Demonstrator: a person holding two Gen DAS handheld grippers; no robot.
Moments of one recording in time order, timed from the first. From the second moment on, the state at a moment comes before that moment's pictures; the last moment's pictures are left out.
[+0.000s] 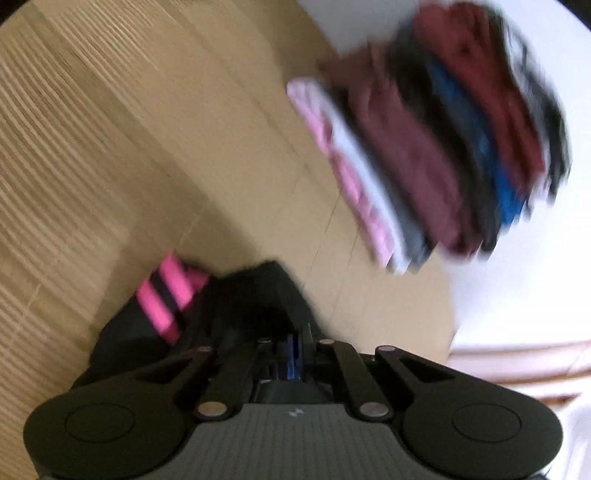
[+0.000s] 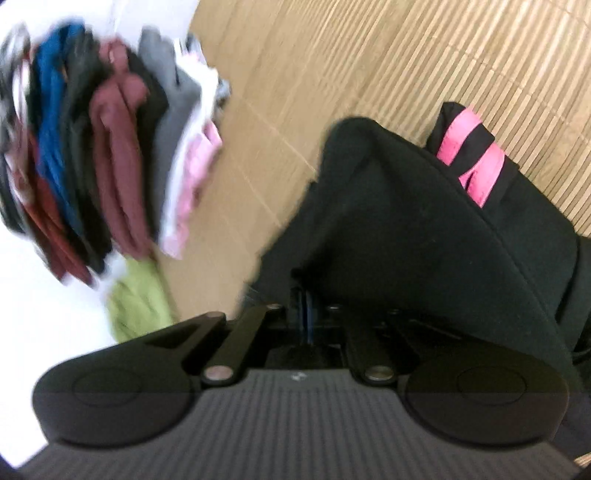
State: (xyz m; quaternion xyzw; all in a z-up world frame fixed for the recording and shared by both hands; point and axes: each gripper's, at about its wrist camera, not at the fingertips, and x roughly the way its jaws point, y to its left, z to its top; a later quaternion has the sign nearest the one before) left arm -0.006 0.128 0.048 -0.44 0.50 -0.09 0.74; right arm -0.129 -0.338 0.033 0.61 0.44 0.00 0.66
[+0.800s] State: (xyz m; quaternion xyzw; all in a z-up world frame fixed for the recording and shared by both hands) left arm -0.082 -0.005 0.040 0.03 0.36 -0.12 0.92; right arm -0.192 -0.224 0.020 -0.03 0.31 0.07 0.95
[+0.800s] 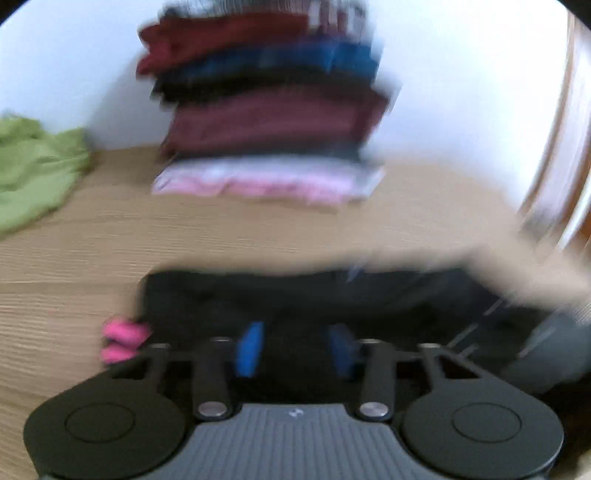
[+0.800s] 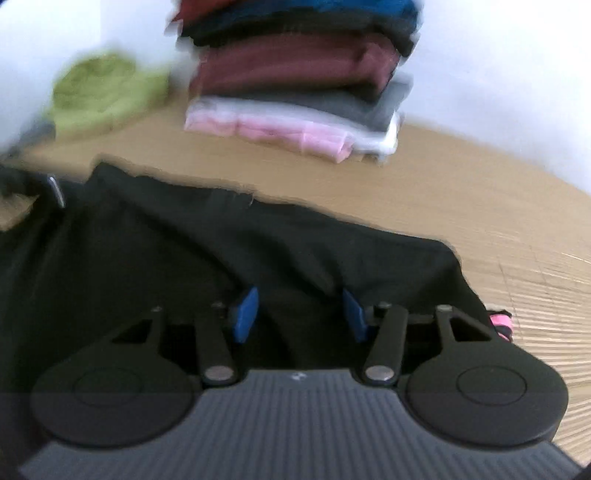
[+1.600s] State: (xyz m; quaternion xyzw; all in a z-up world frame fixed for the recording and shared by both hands) left arm -0.093 0.141 0.049 -0.22 0.50 -0.09 0.83; right arm -0.263 -0.411 0.035 0.35 0.42 0.00 0.84
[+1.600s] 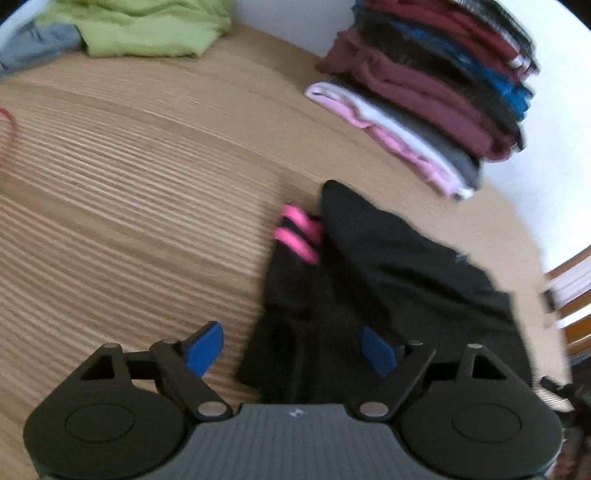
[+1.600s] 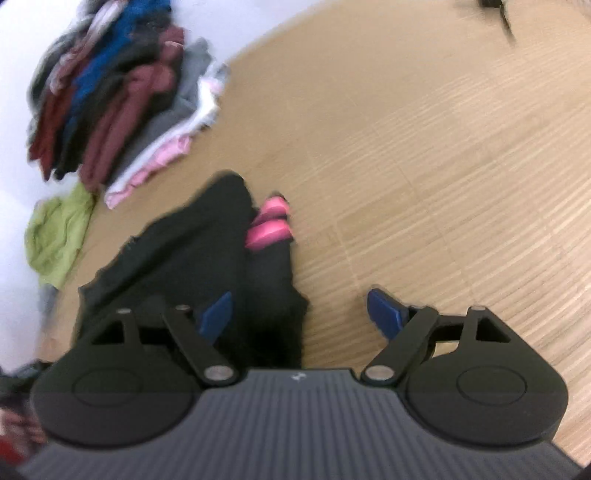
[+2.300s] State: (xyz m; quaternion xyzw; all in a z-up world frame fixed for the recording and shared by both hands) left arm -0.079 0.134 0.037 -0.31 0.56 -0.10 0.76; right arm -0.199 -0.327 0.045 0.23 0.51 0.04 0.83
